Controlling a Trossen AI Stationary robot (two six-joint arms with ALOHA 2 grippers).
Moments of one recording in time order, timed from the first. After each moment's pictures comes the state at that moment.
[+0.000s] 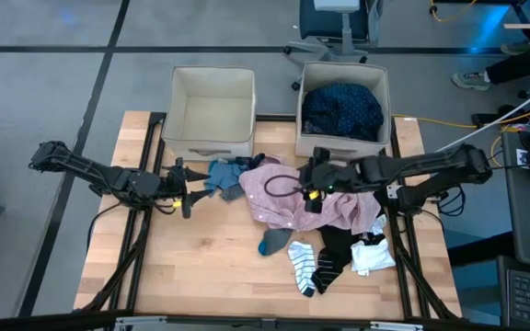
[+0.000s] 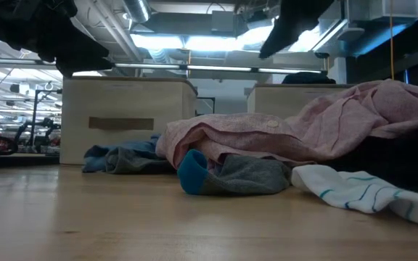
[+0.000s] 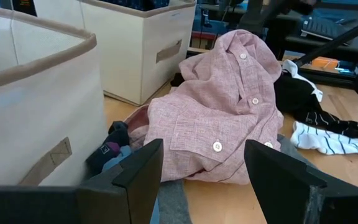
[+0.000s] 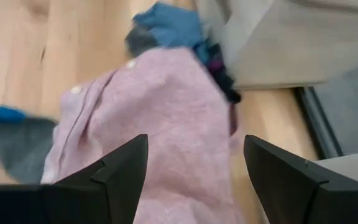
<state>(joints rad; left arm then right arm) -0.29 0.53 0.28 -0.01 -0.58 -0.20 0.11 1.39 1.19 -0.61 0.34 0.02</state>
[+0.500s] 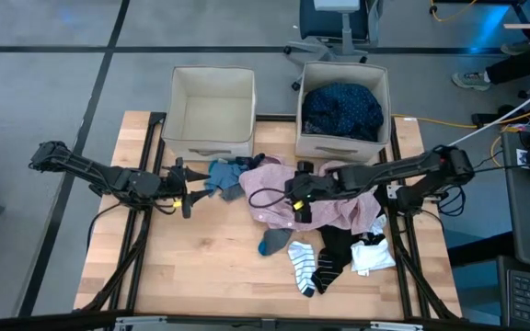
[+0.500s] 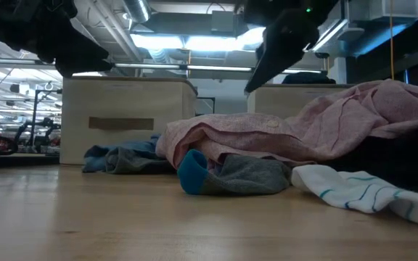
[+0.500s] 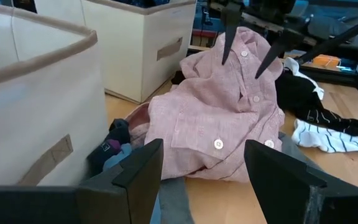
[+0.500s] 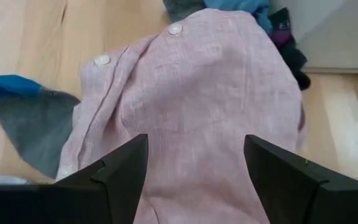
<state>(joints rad) -0.29 0.53 0.28 -0.03 -0.58 -0.21 0.11 1.57 1.17 -0.51 0.24 0.01</state>
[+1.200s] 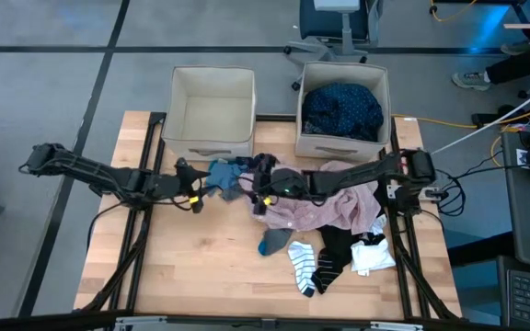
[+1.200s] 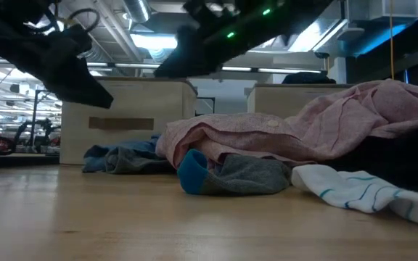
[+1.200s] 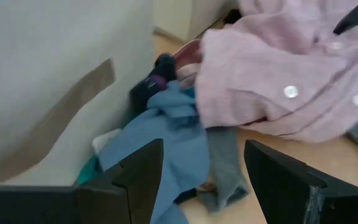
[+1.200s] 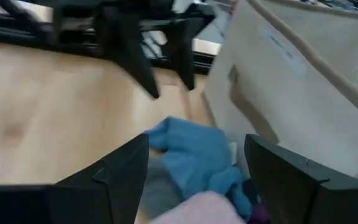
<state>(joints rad) -0.17 0.71 0.28 -0.13 -0.60 -0.36 0.04 1.89 1.24 0.29 0.32 -0.17</state>
